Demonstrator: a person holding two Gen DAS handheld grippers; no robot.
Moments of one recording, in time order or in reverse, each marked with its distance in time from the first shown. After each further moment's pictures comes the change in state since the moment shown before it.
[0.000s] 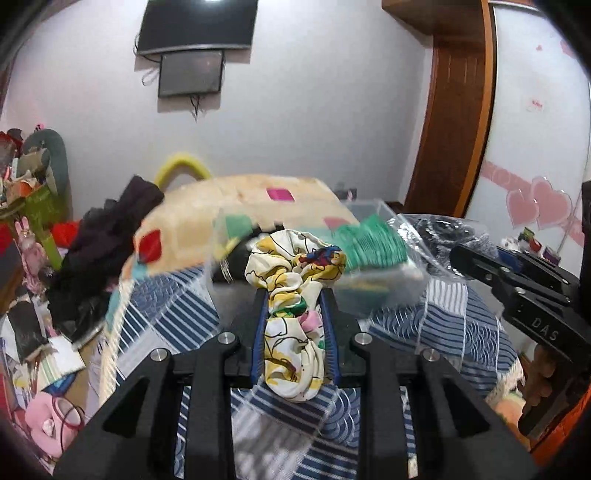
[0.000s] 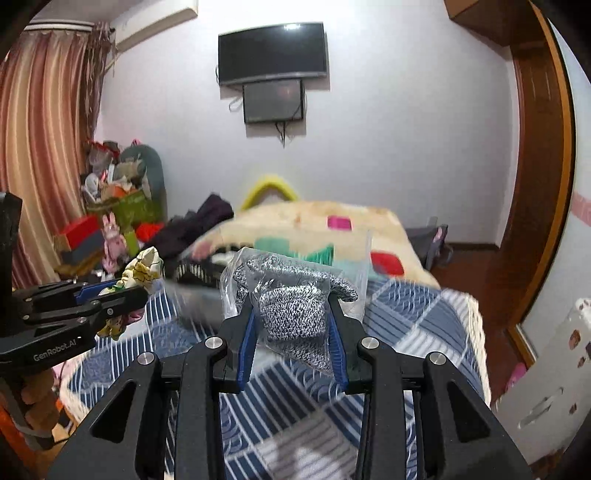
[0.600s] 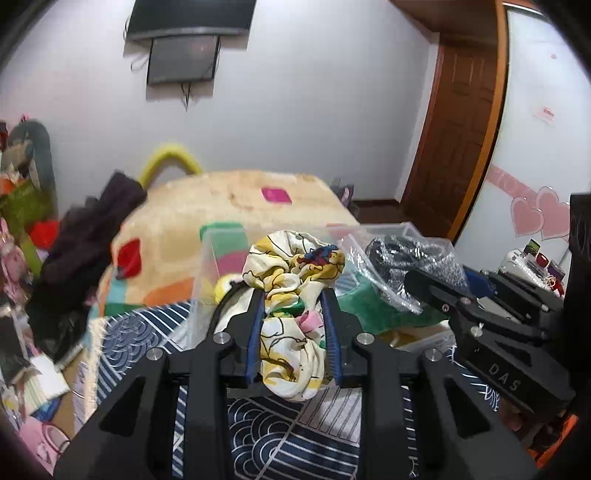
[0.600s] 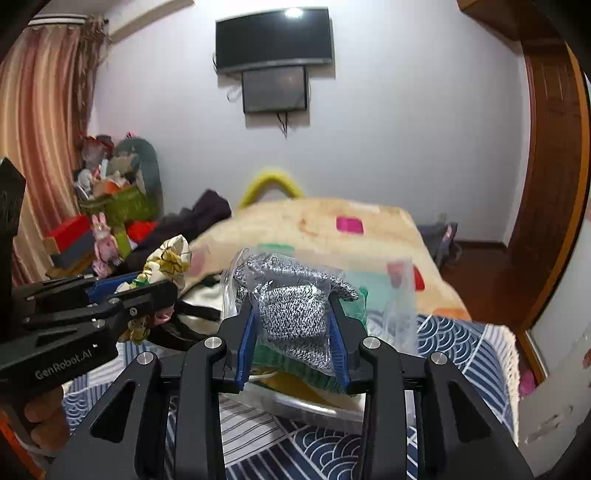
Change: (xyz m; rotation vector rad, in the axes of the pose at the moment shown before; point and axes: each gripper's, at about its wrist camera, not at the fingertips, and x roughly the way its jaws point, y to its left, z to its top) left arm 0.090 0.025 0.042 -0.032 0.073 -0.060; right arm 0.081 0.019 0.023 -0.005 0.044 0.000
